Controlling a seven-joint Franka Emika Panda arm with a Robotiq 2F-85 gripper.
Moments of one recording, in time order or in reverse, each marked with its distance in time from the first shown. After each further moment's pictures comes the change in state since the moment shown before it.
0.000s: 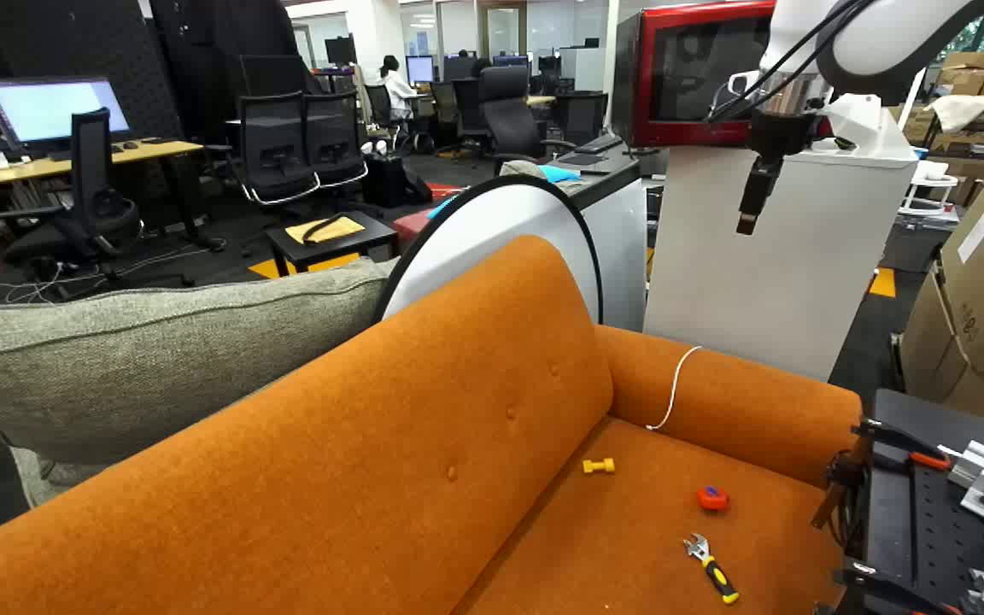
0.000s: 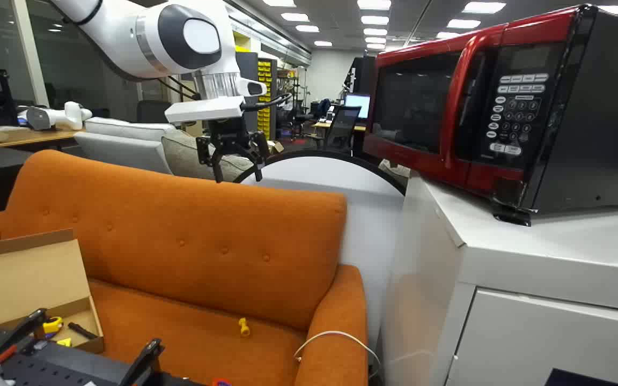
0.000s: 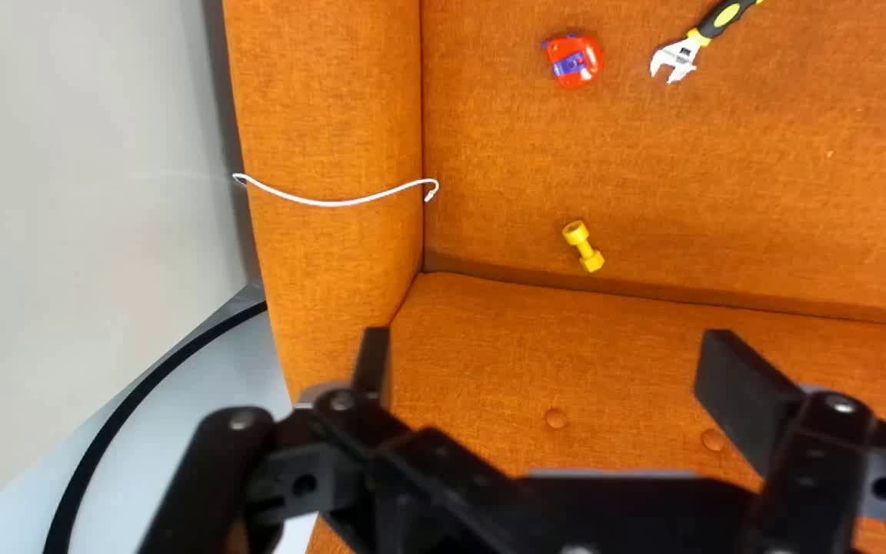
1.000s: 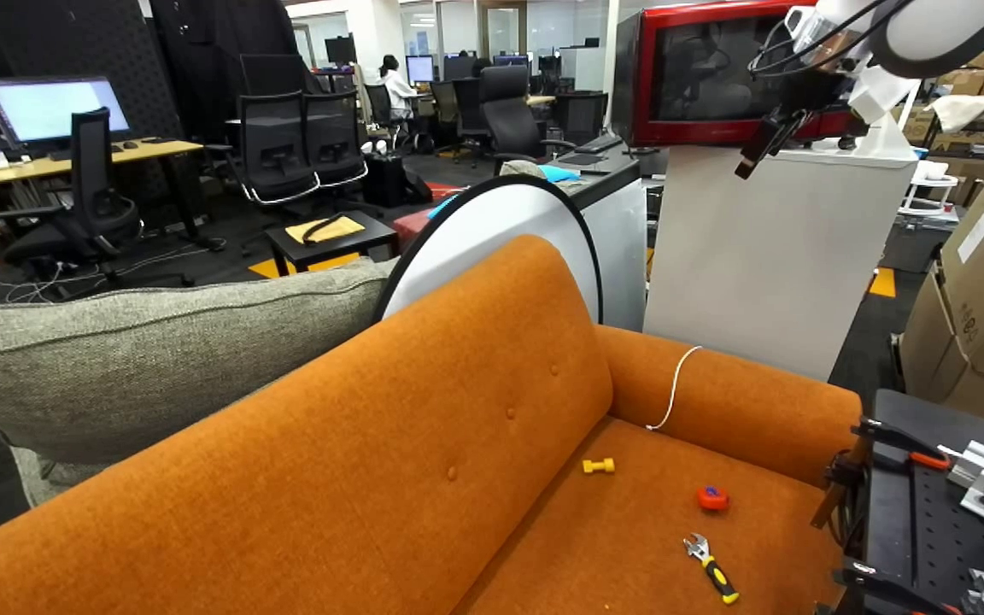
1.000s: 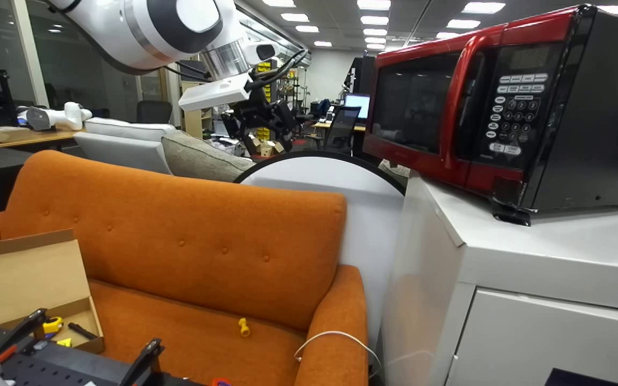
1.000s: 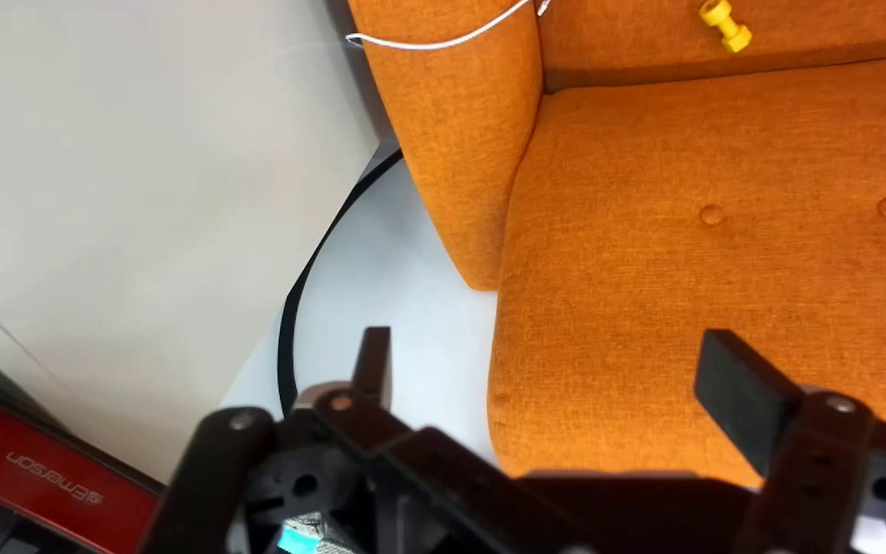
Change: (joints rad) arm -0.129 -0.119 -0.003 -0.058 -0.093 0.269 0.179
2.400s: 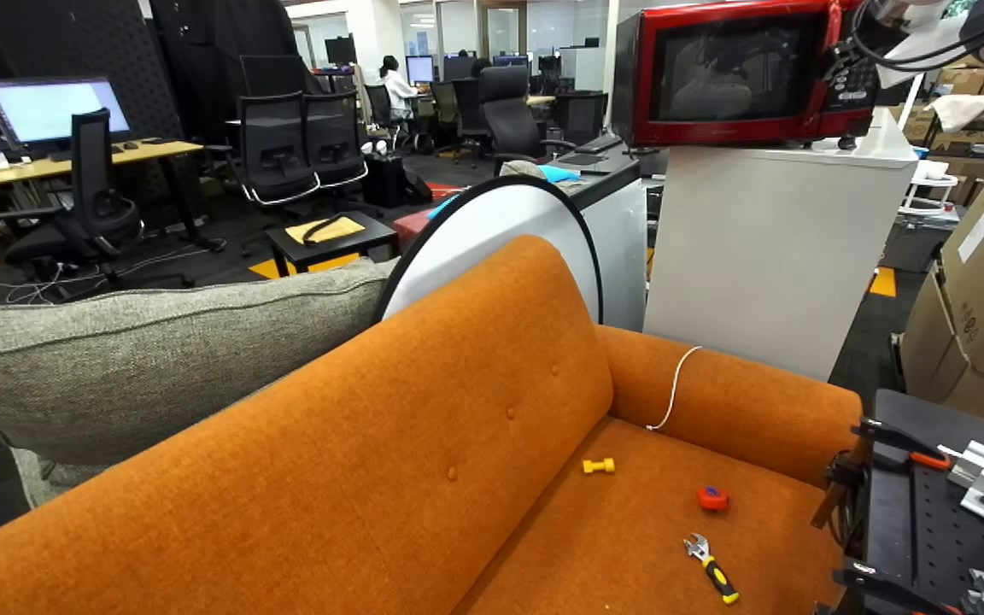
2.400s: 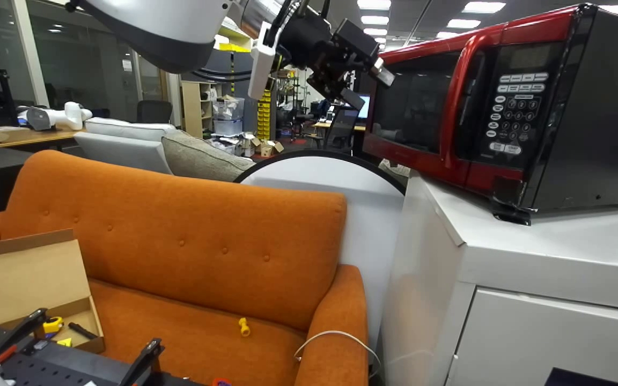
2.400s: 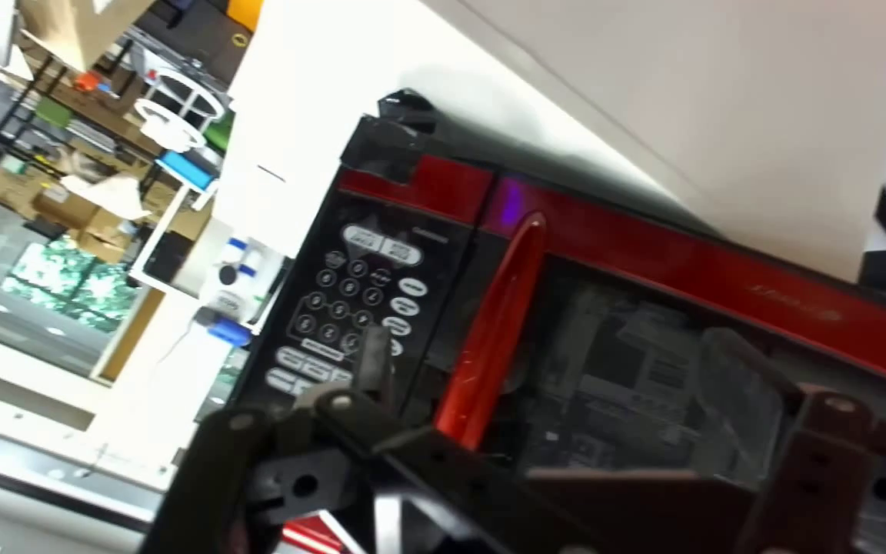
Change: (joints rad) arm -0.662 -0.010 0.290 0.134 -0.843 0.125 1.005
